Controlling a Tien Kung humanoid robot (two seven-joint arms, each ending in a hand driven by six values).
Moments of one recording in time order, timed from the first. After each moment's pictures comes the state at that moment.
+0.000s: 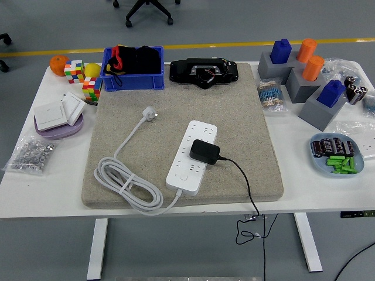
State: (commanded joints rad) left arm -0.13 0.07 -1.35 -0.18 1.32 -0.05 0.32; right arm -0.09 -0.15 1.79 1.40 -1.40 -0.35 0.20
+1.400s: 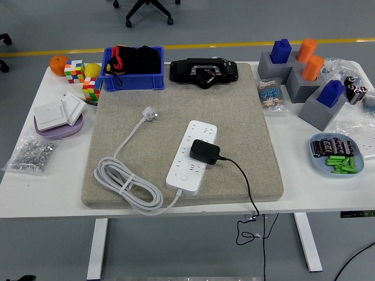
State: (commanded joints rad) left arm -0.19 0.08 -1.27 -0.18 1.28 -0.06 0.32; right arm -0.03 -0.16 1.79 1.39 -1.39 -0.36 0.20
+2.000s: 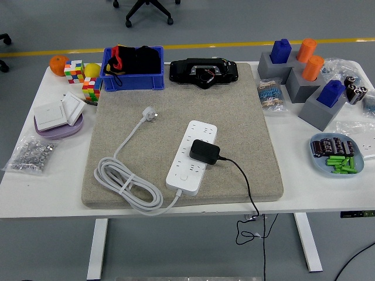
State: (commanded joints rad) left arm -0.16 0.07 -1.32 -0.18 1.31 -0.05 0.32; right arm -0.07 -0.15 1.81 1.41 -1.37 -0.35 0.19
